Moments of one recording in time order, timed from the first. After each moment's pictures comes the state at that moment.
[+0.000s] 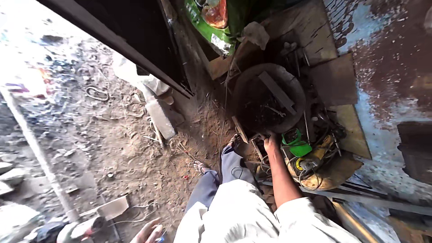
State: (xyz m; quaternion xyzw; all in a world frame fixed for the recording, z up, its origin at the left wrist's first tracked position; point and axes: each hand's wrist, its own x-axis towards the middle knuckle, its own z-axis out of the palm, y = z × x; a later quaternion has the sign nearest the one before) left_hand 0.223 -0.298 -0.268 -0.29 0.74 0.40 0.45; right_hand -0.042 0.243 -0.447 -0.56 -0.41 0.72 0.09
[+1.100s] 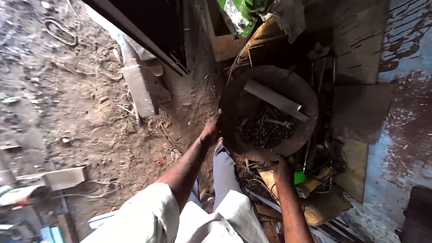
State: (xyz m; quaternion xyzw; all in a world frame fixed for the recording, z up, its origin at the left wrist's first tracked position) left_hand -0.131 0.041 -0.516 -0.35 0.46 0.76 0.30; right_hand -0.032 0.316 -0.423 -0.47 -0.62 0.63 -0.04
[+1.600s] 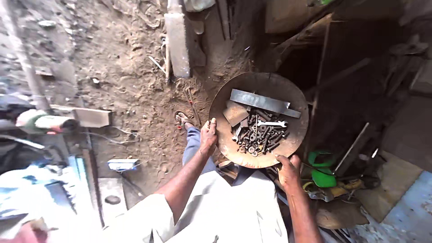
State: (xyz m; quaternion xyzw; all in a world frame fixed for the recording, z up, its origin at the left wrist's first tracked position) left_hand 0.065 -0.096 -0.534 -0.50 0.63 0.58 0.14; right_hand 0.029 0.203 -0.433 -0.39 -0.66 0.60 -0.24
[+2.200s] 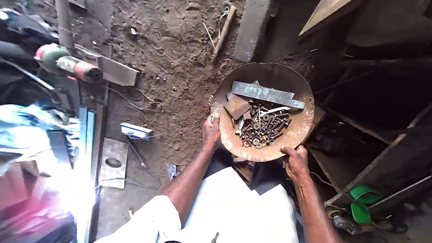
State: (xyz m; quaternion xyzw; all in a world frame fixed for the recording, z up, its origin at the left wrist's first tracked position) left_hand 0.188 -0.300 -0.575 -0.62 0.56 0.56 0.04; right_hand 0.043 -0.023 -0.500 -0.30 -0.68 0.53 -0.40
